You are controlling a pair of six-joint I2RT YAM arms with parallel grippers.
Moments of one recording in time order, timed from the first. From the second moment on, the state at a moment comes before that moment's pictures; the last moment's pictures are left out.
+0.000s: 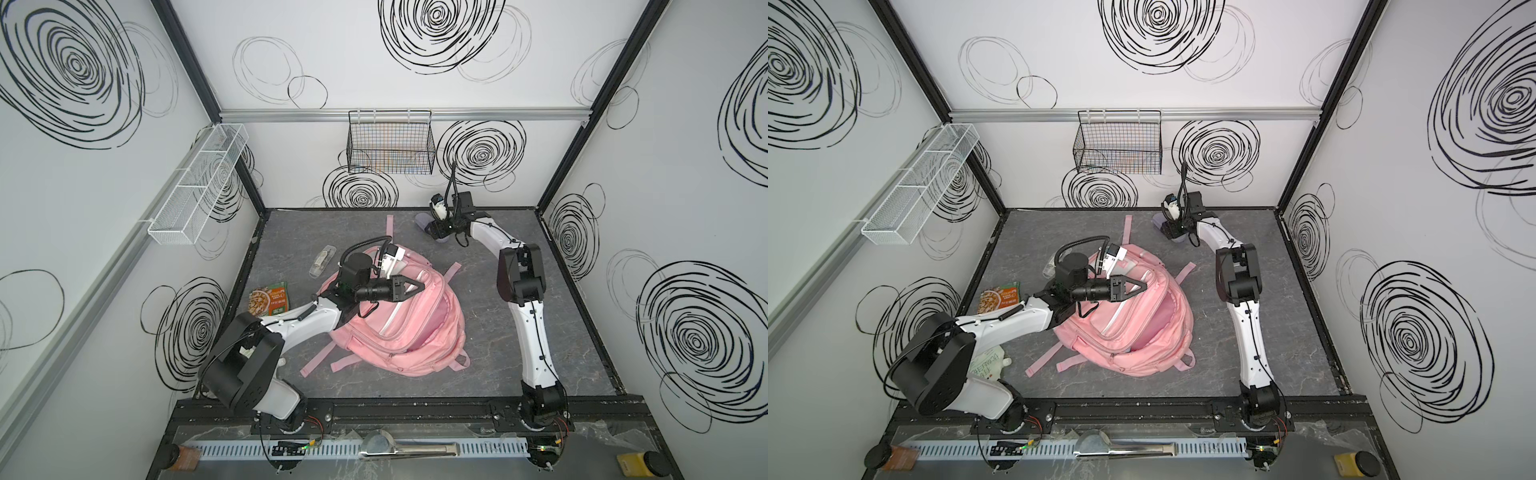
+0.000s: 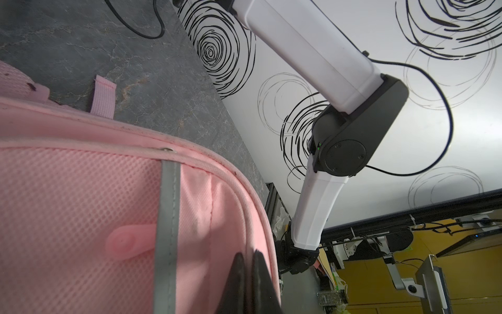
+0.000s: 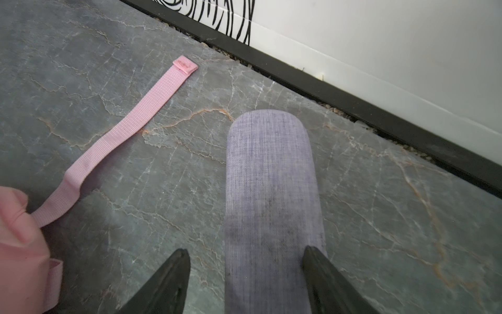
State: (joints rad) left arm -0.55 1.49 0.76 0.45 0.79 -0.81; right arm 0.20 2.51 2.13 -0.44 -0.35 -0.23
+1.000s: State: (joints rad) left arm -0.55 1.49 0.76 0.45 0.79 -0.81; right arm 0.20 2.52 2.14 -0.43 -0.37 -0.22
